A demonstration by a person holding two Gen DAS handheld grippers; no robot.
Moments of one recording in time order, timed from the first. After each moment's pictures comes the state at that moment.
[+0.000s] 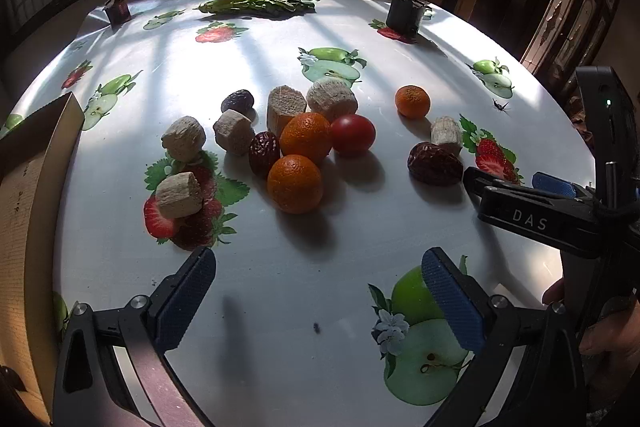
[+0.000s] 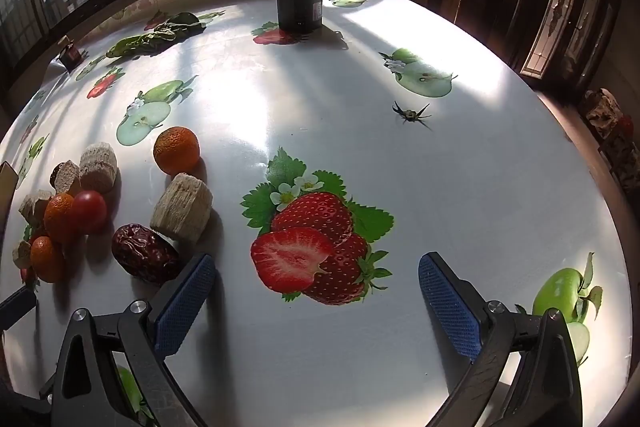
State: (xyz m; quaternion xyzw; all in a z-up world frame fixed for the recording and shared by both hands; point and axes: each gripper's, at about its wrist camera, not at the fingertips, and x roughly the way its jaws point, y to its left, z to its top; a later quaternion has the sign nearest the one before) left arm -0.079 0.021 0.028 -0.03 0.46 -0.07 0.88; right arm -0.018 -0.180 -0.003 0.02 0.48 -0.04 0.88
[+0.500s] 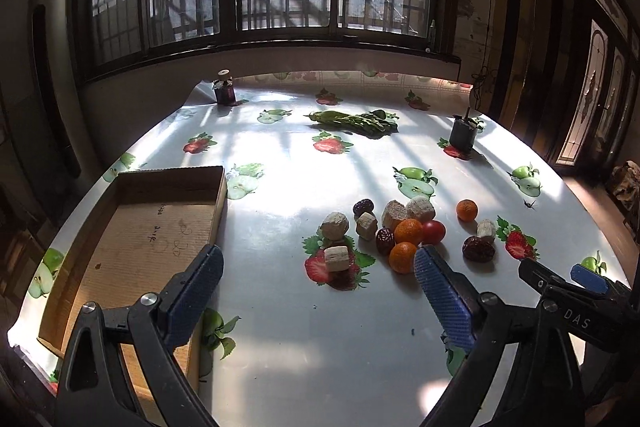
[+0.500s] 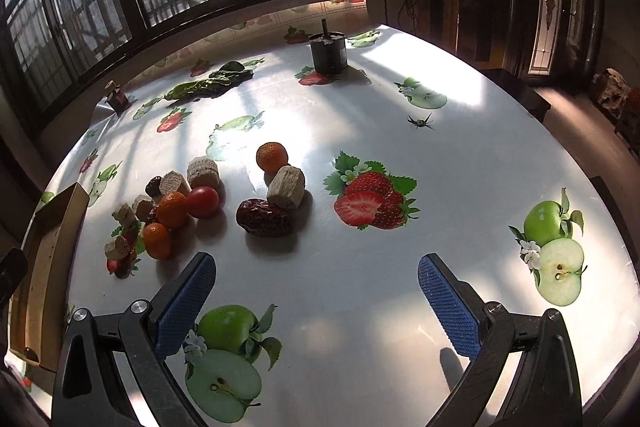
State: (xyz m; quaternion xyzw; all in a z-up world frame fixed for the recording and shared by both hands) left arm -0.149 0.087 0.112 -0.03 0.31 0.05 0.95; right arm -0.107 -0.142 0.055 0.09 0.39 -0.01 0.92
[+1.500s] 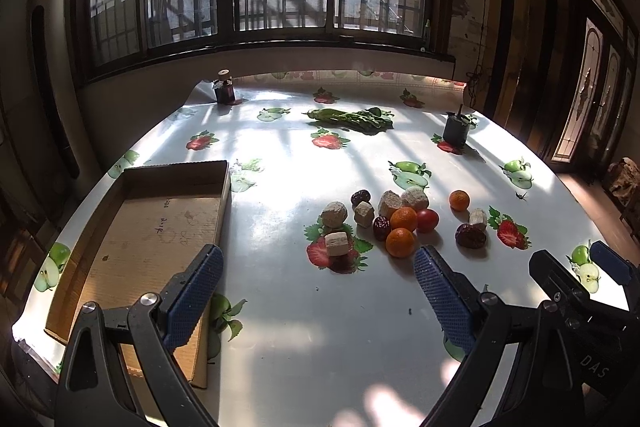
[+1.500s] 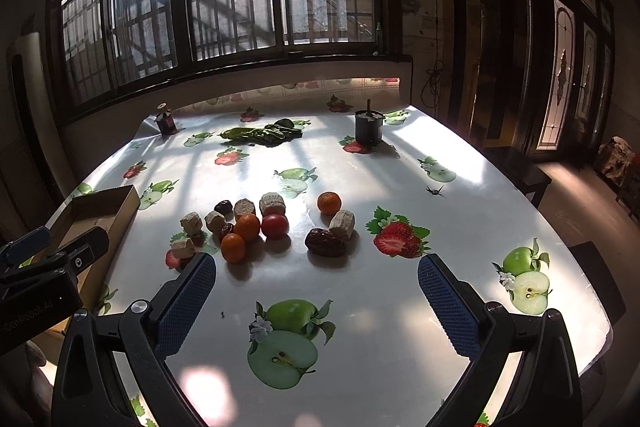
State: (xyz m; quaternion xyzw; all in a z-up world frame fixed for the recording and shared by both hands) left arm -0.177 0.086 0.114 -0.02 0.31 0.04 0.95; right arm -0.168 -0.099 0.096 0.03 0.29 0.02 0.96
